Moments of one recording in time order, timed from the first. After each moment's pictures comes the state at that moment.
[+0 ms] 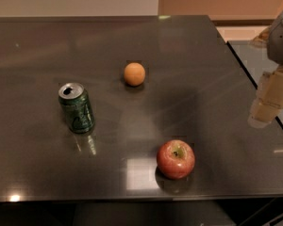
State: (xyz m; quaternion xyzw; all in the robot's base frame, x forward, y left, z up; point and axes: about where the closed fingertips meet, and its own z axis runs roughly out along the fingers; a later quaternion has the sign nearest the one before) arm 0.438 -0.217 0.976 -0.60 0.78 -0.03 0.16
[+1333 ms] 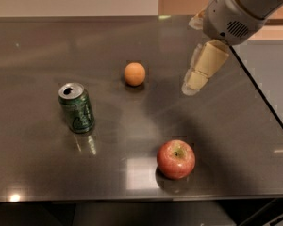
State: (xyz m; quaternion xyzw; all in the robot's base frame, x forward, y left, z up) arm 0.509 -0.109 0.989 -0.63 0.73 0.05 0.26
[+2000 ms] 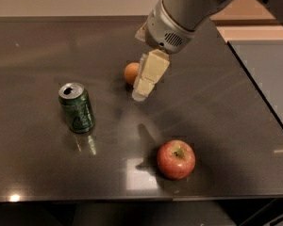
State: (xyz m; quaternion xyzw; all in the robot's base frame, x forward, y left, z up) arm 0.525 0.000 0.957 -0.68 0.67 0.12 0.26
